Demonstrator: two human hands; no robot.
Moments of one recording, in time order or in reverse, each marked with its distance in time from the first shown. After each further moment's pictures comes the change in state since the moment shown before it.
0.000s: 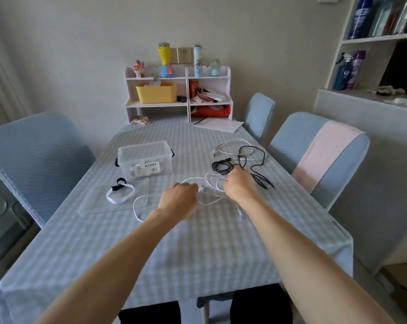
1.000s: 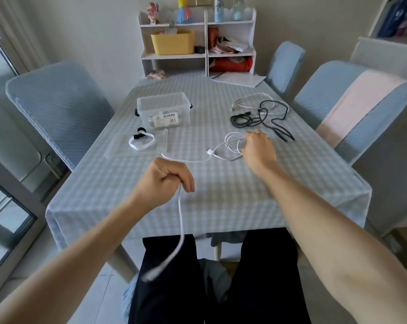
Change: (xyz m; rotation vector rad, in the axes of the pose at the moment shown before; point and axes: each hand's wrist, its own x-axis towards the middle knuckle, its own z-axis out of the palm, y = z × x) left_hand -0.134 -0.025 -0.053 -0.997 0.083 0.169; right_hand -0.031 0.027 0.026 -0.293 0.160 -0.276
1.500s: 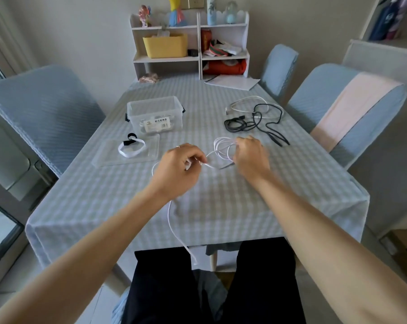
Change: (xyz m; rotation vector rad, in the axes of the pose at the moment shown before) left_hand 0.044 -0.010 0.032 0.334 0.141 -0.057; right_hand -0.011 -0.002 0.008 0.111 -0.006 -0.036
